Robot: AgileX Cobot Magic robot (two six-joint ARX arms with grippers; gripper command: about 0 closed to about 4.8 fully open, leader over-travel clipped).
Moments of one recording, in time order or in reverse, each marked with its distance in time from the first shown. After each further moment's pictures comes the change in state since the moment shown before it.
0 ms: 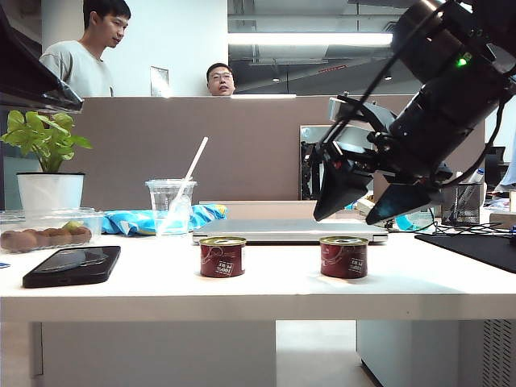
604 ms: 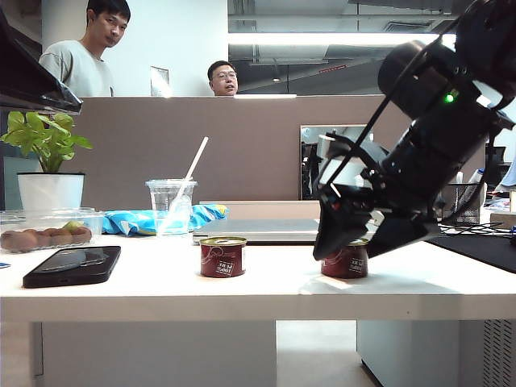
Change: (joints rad) left arm 0.000 0.000 0.000 -0.004 -0.004 0.008; right arm 0.009 0.102 0.000 0.007 0.001 -0.049
